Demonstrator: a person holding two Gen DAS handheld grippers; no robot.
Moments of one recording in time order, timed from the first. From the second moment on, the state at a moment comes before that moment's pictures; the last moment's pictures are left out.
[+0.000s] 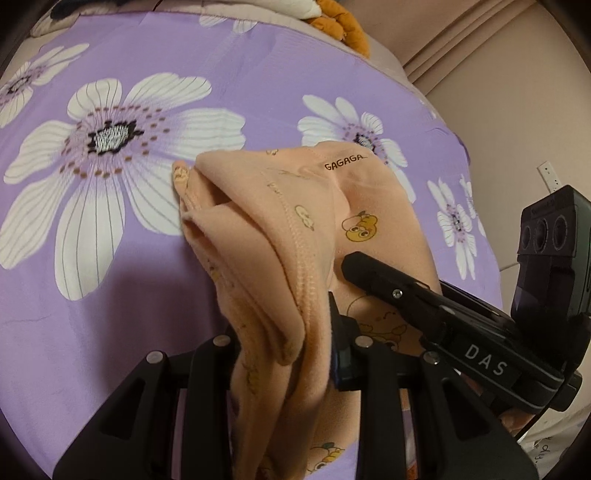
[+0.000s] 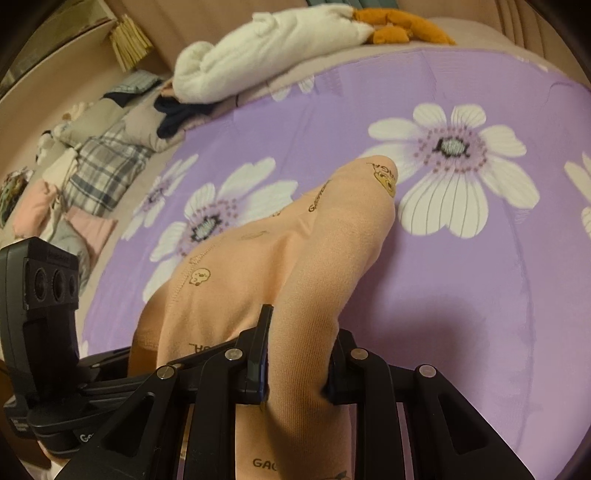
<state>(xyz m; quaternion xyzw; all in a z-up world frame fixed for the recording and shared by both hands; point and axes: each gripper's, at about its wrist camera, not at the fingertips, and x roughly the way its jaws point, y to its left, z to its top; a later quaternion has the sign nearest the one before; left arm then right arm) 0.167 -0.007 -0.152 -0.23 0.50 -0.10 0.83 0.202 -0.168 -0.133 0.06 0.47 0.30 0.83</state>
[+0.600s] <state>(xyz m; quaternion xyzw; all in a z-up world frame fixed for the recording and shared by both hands) 0.153 0.003 -0.167 -0.24 0.52 -0.08 0.82 0.206 -0.184 -0.148 0.06 0.49 0.26 0.83</state>
